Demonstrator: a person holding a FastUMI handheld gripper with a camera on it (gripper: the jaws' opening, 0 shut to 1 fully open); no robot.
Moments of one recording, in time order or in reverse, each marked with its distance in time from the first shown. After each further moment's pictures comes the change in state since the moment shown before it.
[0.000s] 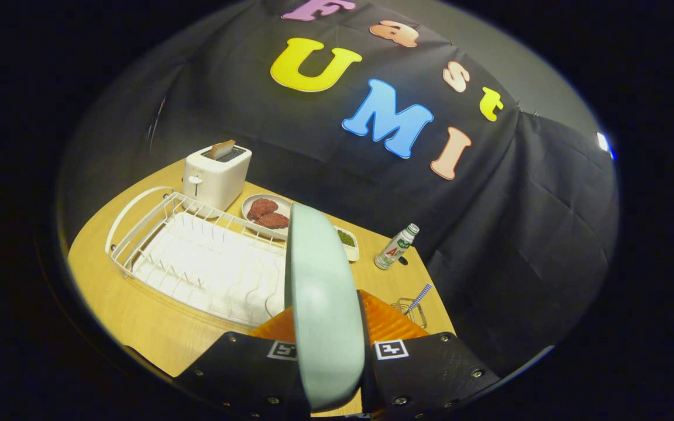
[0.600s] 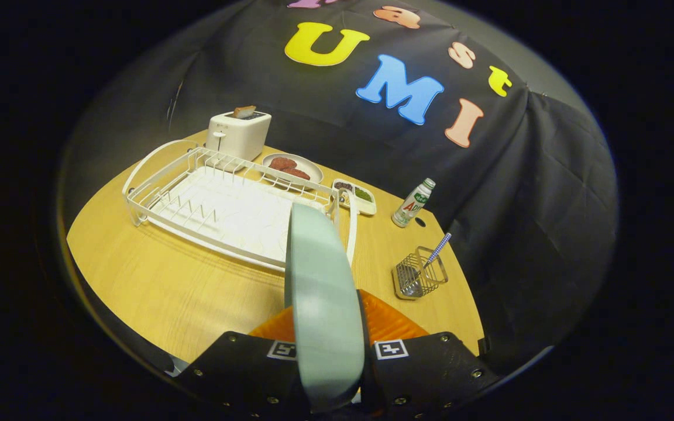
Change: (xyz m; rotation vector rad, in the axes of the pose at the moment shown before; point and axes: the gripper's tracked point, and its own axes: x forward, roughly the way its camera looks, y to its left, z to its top) arm -0.008 0.020 -0.101 0.043 0.116 0.127
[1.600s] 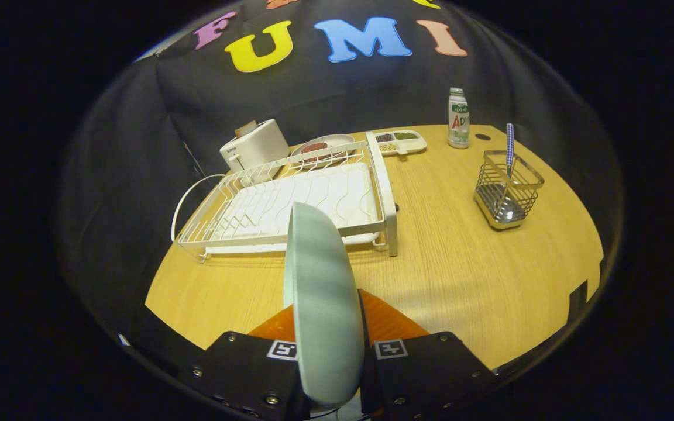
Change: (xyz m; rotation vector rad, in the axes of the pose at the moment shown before) arm 0.040 0.051 -0.052 0.492 0.094 0.534
